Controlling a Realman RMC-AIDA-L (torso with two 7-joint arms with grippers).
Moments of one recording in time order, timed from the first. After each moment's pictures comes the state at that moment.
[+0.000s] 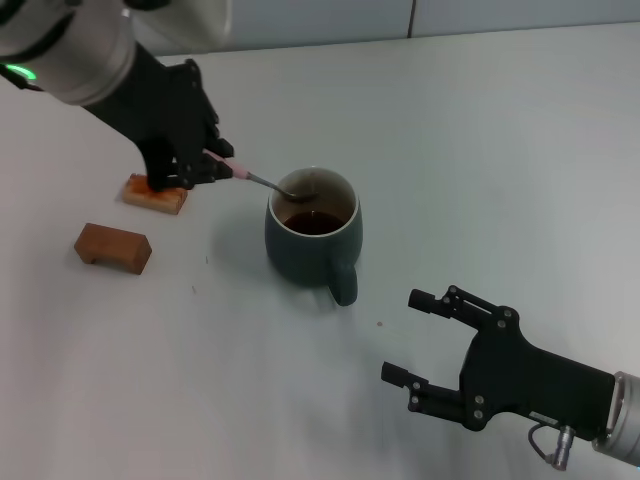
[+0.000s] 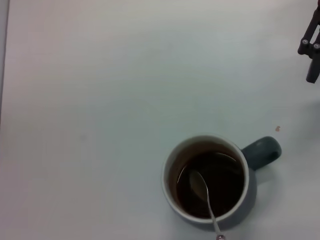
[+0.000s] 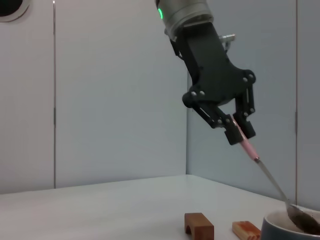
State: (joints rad) left arm -0.80 -2.08 1.28 1.58 2.61 1.84 -1.88; right arm 0.36 2.08 -0.17 -0.02 -2.29 -1.63 0.36
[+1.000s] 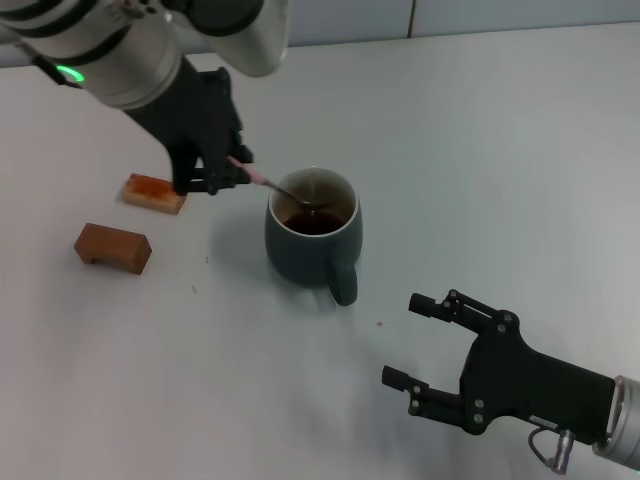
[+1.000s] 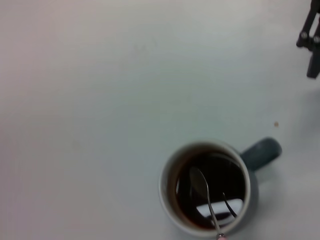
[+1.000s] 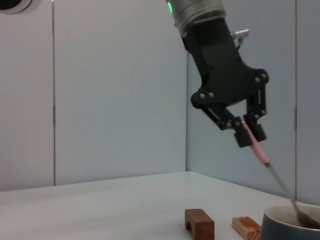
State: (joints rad) left arm -0.86 -2.08 1.41 1.53 2.64 1.79 -1.93; right arm 0.36 2.08 -0.17 -0.02 -2.30 -1.62 0.36
